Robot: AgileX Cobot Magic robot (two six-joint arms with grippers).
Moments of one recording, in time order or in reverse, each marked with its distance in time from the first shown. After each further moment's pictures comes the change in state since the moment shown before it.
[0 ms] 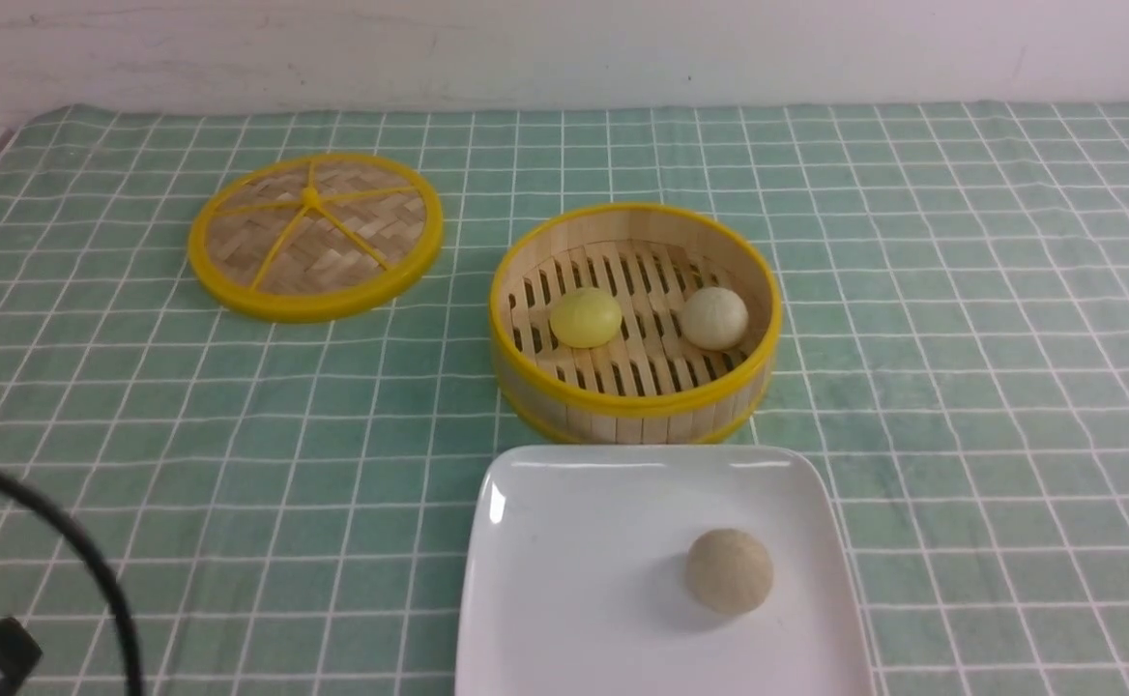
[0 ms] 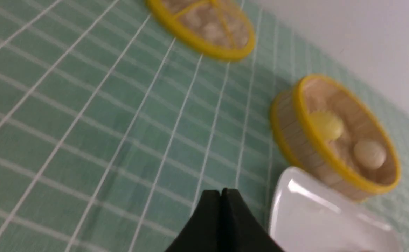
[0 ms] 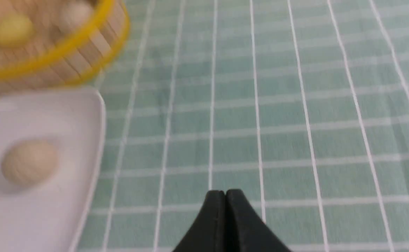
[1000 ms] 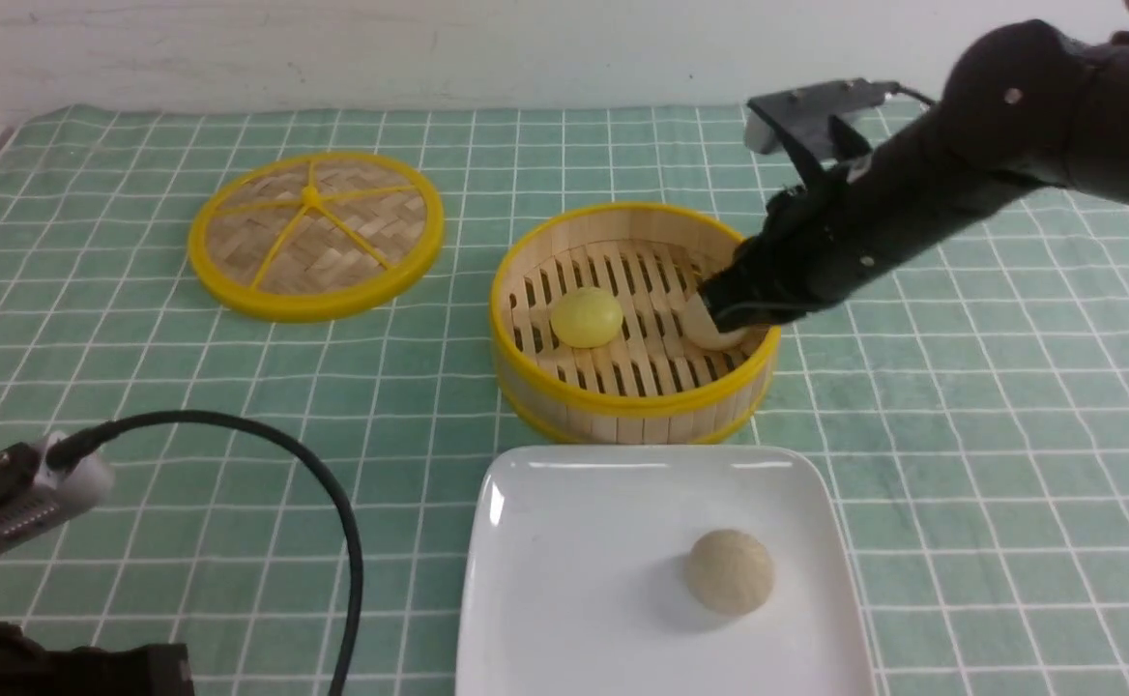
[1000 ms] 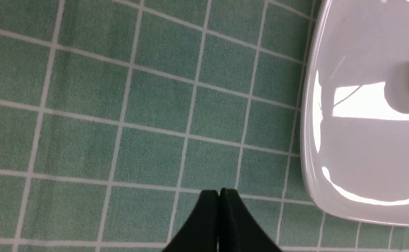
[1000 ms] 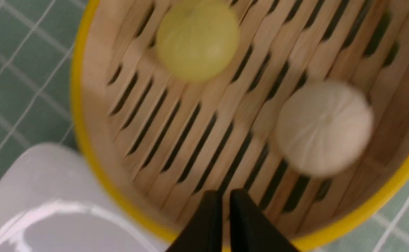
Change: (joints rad) right arm 0.298 1.253 -1.003 0.287 -0.113 -0.509; left arm 0.000 0.455 -0.090 -0.237 0.158 0.389
